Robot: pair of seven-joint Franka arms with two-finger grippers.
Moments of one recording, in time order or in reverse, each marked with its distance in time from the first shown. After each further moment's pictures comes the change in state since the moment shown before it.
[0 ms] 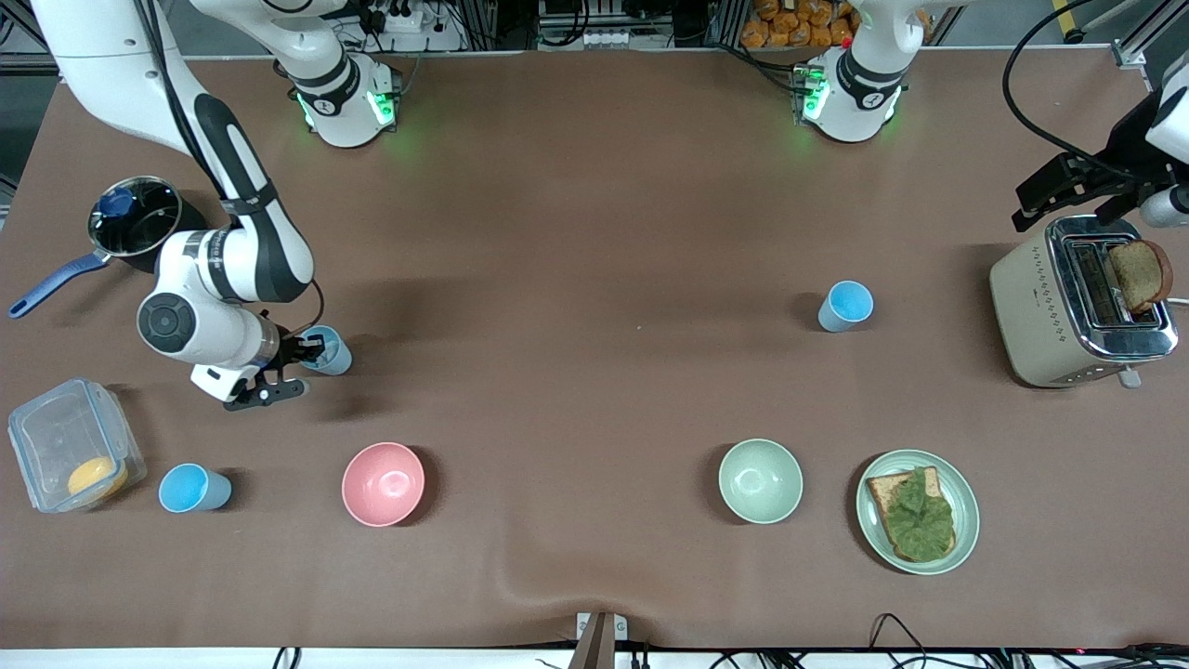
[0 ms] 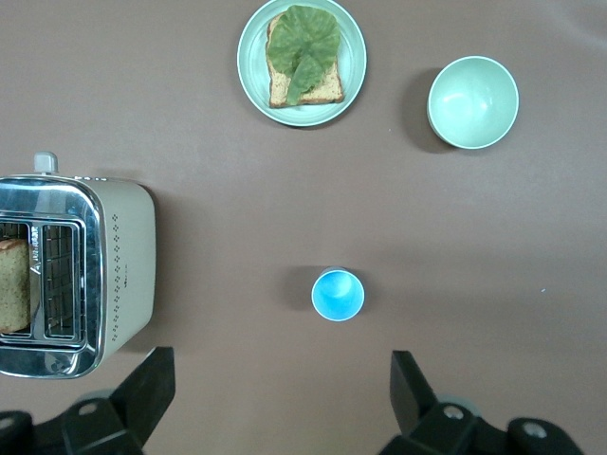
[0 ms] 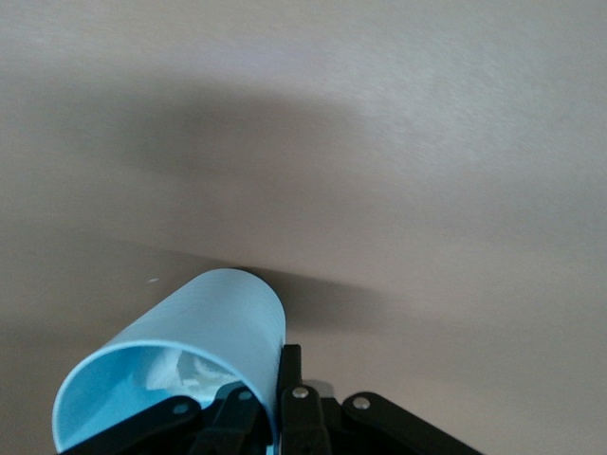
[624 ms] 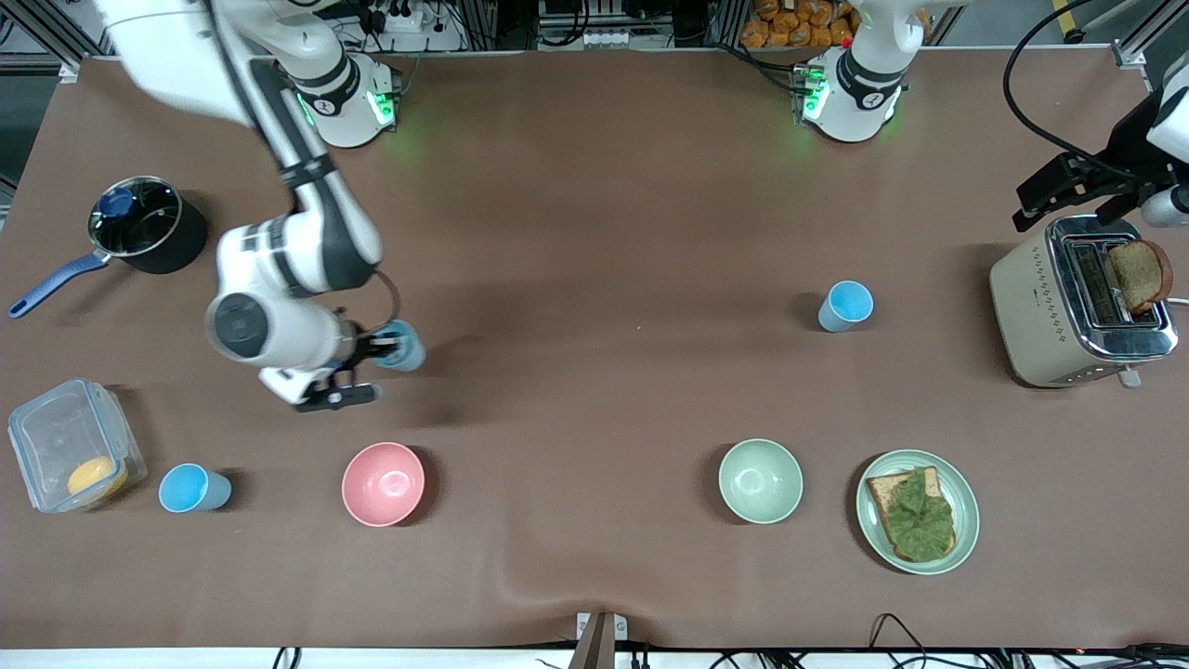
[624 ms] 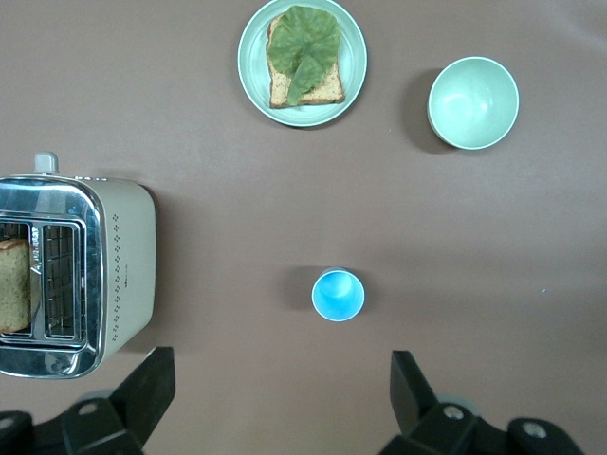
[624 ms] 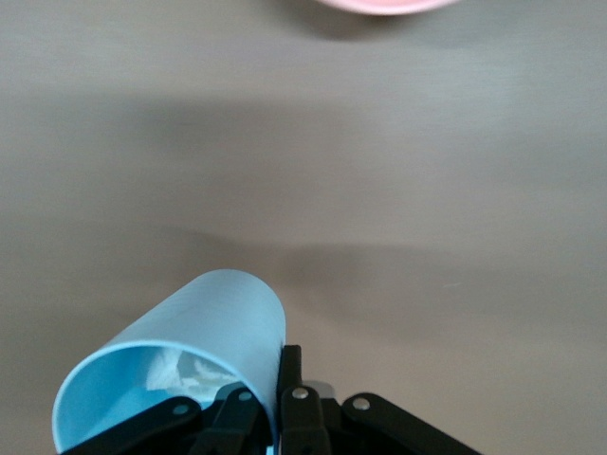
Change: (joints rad) left arm 0.000 0.000 0.001 0.001 0.000 0.000 0.000; right arm 0.276 0.000 0.010 0.196 0.138 -0.188 0.371
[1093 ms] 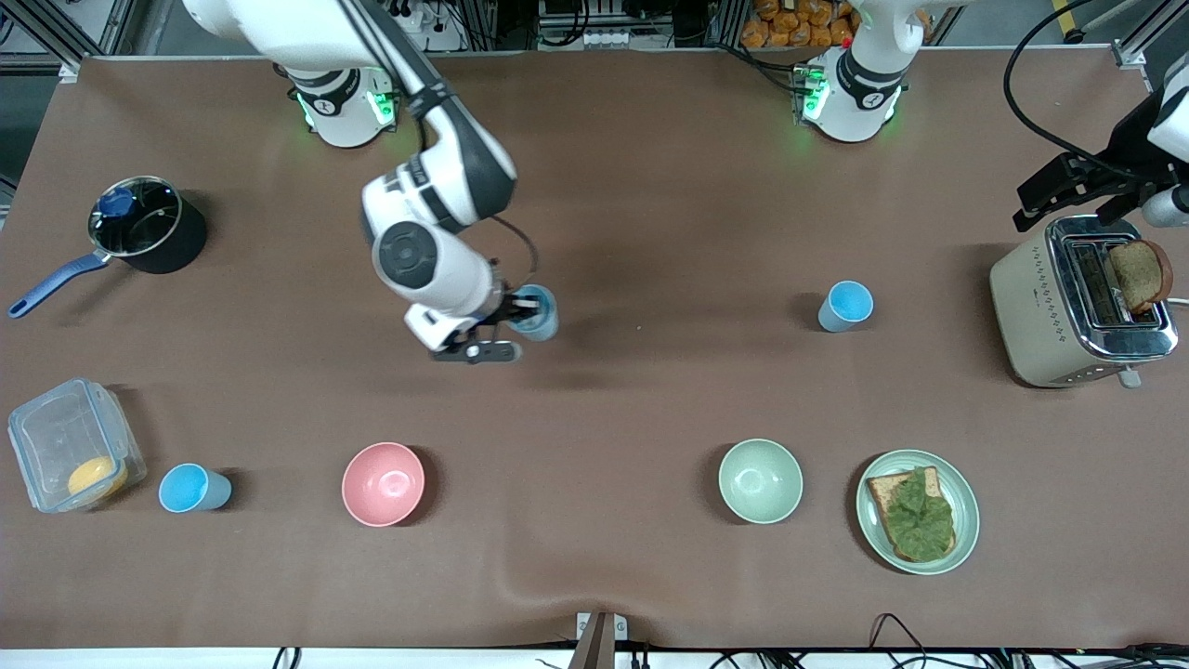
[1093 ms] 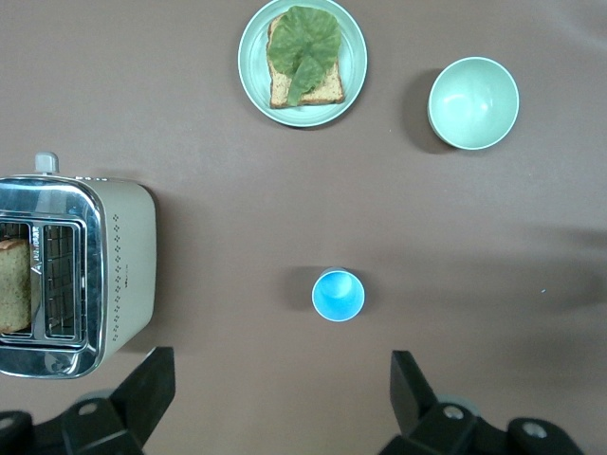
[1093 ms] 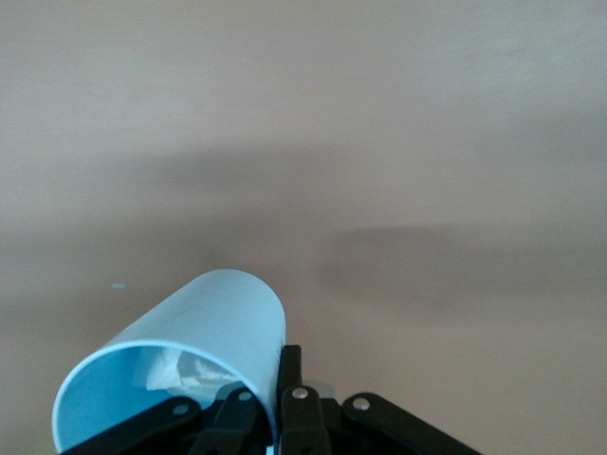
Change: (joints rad) left arm 0.000 0.000 0.000 0.000 0.000 0.000 0.000; right arm 0.274 0.053 0.001 0.122 0.184 0.073 0.339
